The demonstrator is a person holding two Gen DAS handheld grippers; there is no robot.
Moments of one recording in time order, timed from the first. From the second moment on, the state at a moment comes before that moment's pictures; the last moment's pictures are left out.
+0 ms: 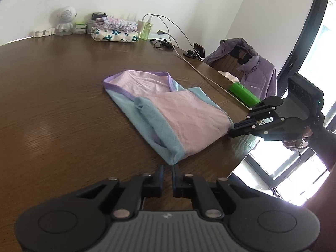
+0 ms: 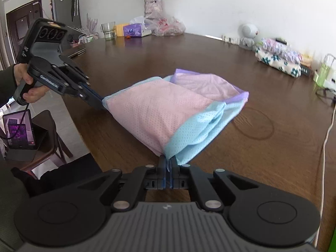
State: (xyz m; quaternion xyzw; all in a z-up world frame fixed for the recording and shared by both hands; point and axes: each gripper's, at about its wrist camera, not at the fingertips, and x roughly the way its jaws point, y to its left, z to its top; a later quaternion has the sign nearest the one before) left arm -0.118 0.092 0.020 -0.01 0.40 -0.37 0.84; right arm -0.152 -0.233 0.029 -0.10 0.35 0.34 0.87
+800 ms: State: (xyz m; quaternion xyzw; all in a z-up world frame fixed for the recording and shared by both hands) left arm 0.068 0.020 0.025 -0.01 0.43 -0.22 0.88; right arm 0.050 -0.233 0.022 0.02 0.41 0.20 0.89
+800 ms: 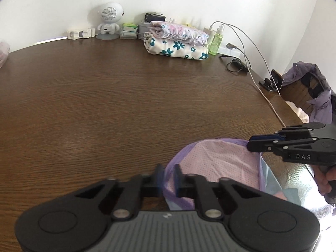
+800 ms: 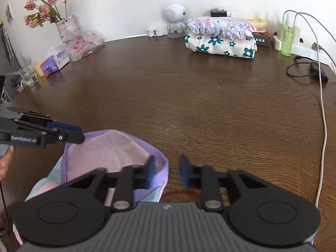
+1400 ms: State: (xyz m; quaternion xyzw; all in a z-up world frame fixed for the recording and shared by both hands) left arm -0.043 0.014 0.063 0.04 0.30 -0.19 0.94; right arm -0.049 -0.257 0.069 0.00 0.26 0.29 0.92
